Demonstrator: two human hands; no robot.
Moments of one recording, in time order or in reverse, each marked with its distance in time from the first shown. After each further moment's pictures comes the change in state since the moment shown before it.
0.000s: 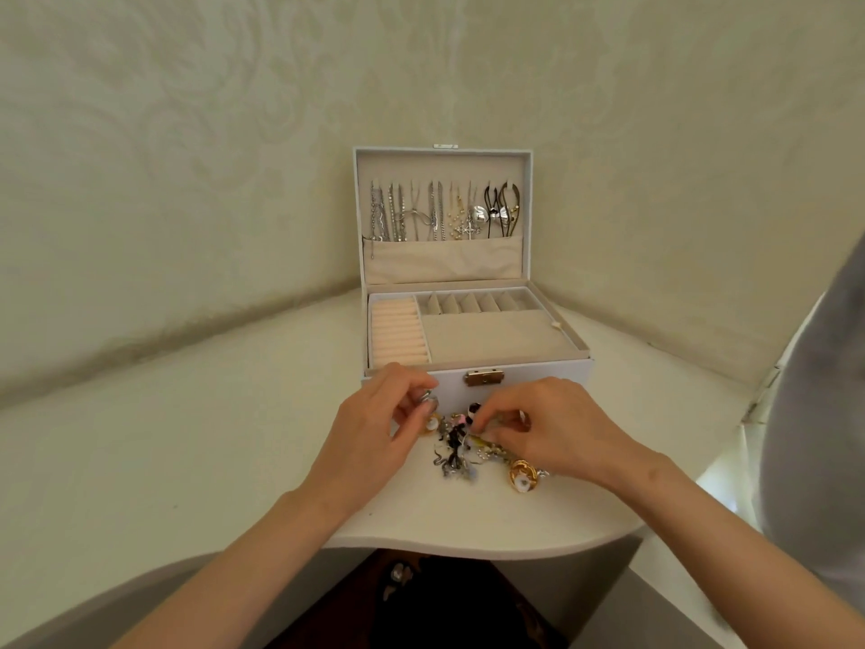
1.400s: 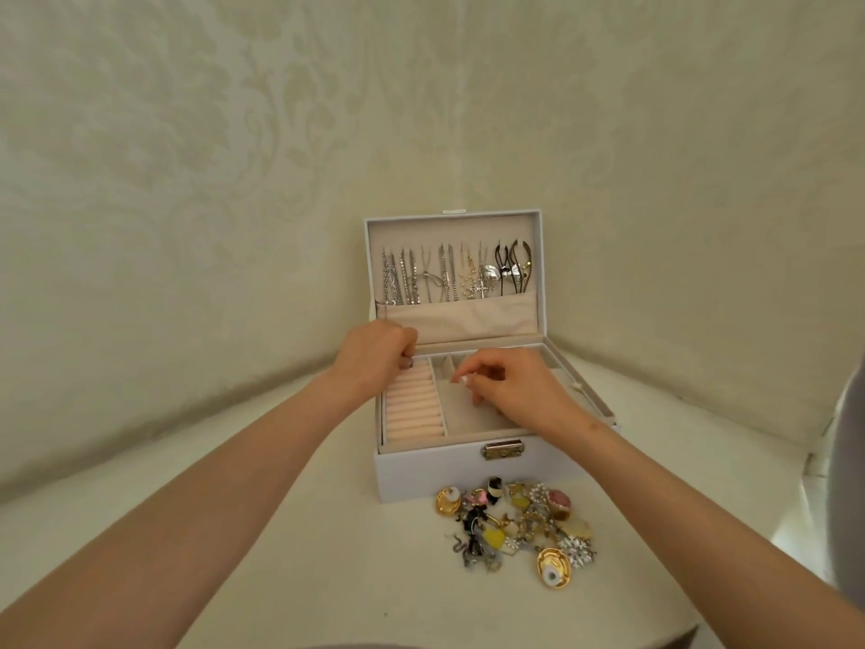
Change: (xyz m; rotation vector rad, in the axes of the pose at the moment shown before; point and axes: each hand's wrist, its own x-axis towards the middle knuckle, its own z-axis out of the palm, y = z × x) left_hand 0.154 -0.079 -0.016 0.732 -0.374 -0.071; right_hand 0.101 0.002 -0.016 0.552 0.253 0.042
